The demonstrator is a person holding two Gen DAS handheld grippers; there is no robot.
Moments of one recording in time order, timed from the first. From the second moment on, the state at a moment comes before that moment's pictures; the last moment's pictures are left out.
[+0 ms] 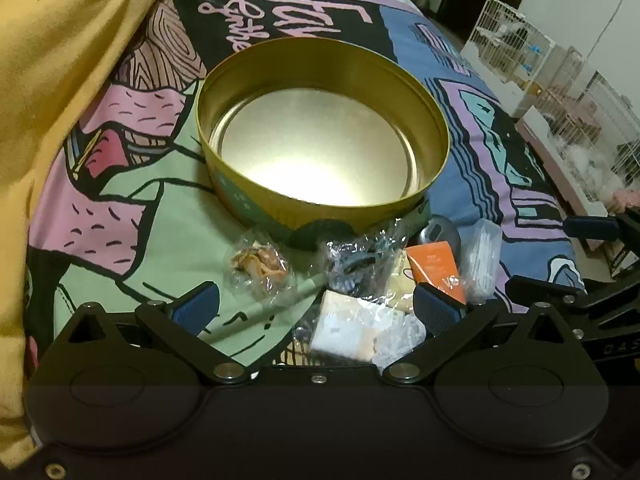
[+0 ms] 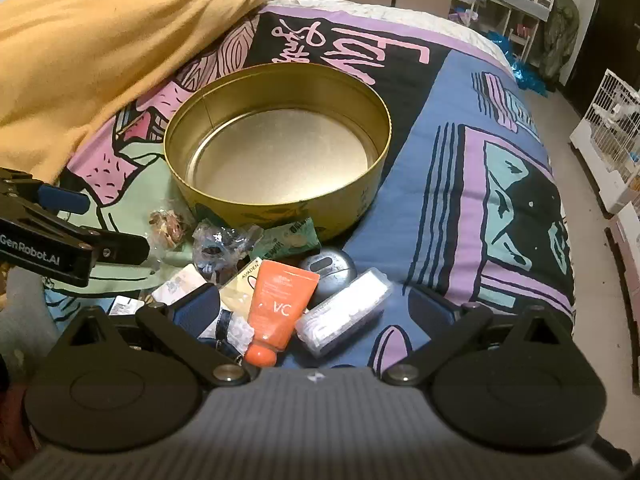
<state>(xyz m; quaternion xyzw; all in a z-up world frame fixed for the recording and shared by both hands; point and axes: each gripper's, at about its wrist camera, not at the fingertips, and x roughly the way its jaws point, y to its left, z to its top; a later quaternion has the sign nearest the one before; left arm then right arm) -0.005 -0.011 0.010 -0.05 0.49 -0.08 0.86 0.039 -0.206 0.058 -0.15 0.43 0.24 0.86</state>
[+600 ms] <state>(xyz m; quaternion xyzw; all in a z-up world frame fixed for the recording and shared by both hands) -0.002 -0.017 0.003 -0.05 0.52 -0.08 0.85 0.042 -0.209 0.050 -0.15 0.44 0.23 0.85</state>
